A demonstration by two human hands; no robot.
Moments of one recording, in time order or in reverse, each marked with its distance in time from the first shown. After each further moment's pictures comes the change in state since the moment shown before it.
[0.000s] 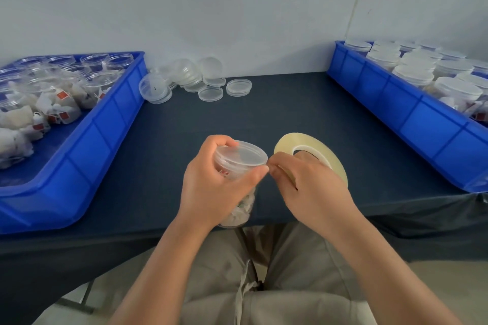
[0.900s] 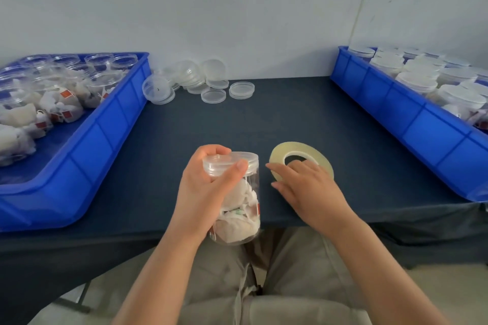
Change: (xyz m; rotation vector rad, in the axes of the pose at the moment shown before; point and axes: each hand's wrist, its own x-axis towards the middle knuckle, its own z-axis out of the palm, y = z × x) left_hand -0.007 -0.002 -0.010 -0.285 -0.006 -0.226; right_hand 0.018 0.057 0.045 -0.239 -0.078 -0.136
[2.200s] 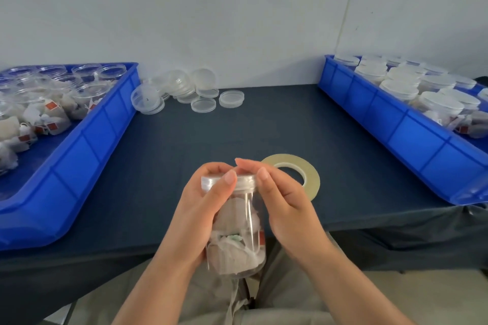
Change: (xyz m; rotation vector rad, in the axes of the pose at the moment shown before) left_hand -0.017 0.009 0.005 -0.292 -0.217 -0.079; right_hand -0.014 -0.078 -0.038 1.342 0.212 0.093
